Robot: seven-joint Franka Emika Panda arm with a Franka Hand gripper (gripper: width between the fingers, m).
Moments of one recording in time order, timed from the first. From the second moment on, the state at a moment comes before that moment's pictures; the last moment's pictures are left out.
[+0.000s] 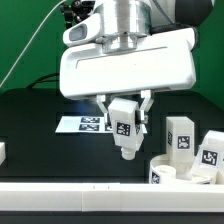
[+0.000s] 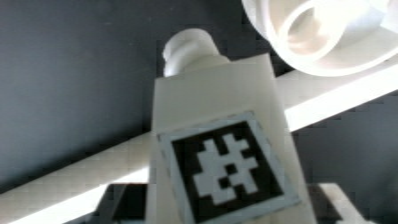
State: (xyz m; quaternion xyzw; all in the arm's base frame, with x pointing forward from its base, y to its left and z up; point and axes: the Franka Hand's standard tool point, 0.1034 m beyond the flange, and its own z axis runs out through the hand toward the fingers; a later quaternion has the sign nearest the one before) arm 0.612 -0.008 0.097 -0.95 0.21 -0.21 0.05
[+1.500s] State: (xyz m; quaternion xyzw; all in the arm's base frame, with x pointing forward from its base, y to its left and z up) arm 0.632 0.040 0.100 -0.94 0.20 -0.25 0.06
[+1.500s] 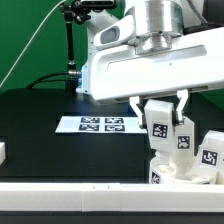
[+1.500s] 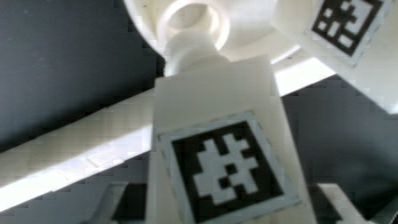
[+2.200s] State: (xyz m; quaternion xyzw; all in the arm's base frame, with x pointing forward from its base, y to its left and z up) arm 0.633 0.049 0.095 -0.95 0.20 -0.25 0.06
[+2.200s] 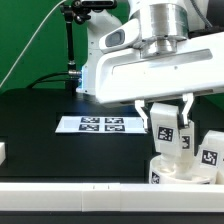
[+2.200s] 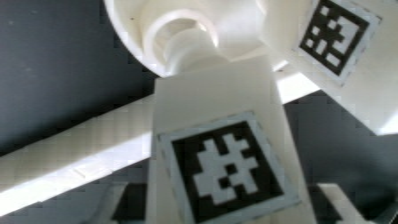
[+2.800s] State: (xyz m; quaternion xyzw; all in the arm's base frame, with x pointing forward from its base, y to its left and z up) arm 0.631 0.044 0.086 -0.95 0.20 -0.25 0.06
